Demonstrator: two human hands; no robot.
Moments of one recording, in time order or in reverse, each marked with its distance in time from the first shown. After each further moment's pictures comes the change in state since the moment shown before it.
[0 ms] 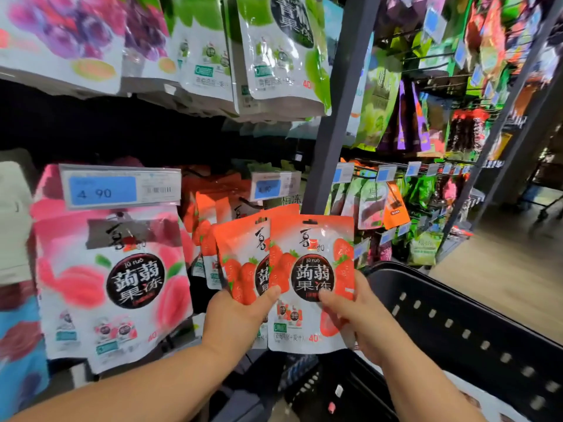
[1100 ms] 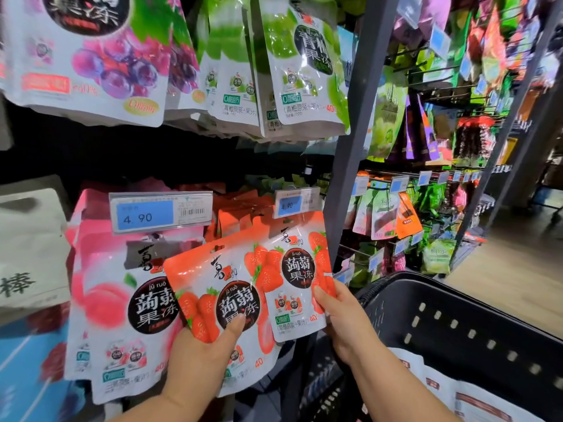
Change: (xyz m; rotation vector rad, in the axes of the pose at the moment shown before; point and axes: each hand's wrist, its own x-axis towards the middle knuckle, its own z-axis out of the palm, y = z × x) left_hand -0.015 -0.006 -0.080 -0.031 0.037 0.171; right_hand 0.048 0.040 0.053 0.149 0.135 0.056
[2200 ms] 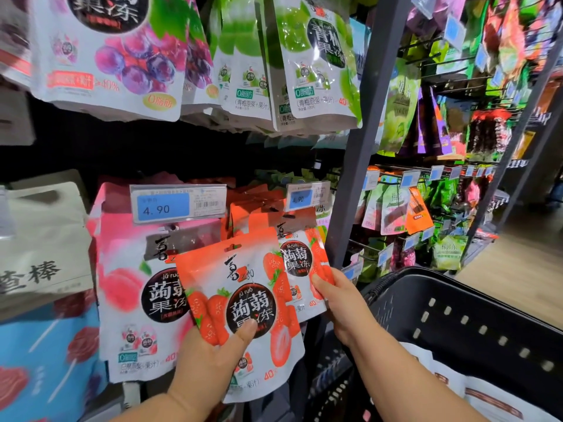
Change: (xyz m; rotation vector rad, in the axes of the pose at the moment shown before) left_hand -0.014 0.004 -0.014 0.004 -0.125 0.192; right_hand 0.011 -0.001 0.013 -0.076 -0.014 0.001
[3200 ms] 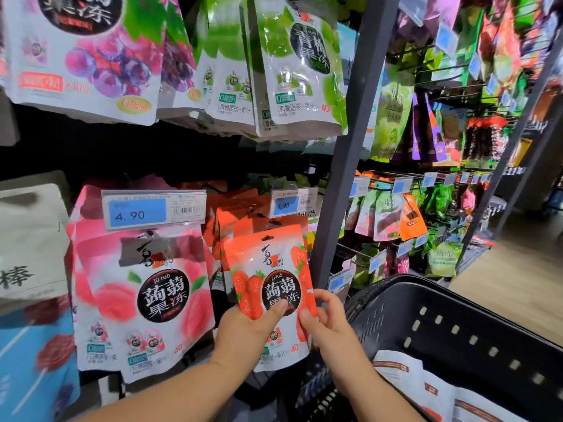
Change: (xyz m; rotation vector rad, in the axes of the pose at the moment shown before) left_hand 0.037 -0.010 0.071 -0.032 0.010 -0.295; right_hand -0.048 0.010 -0.015 -0.214 -0.128 -0.141
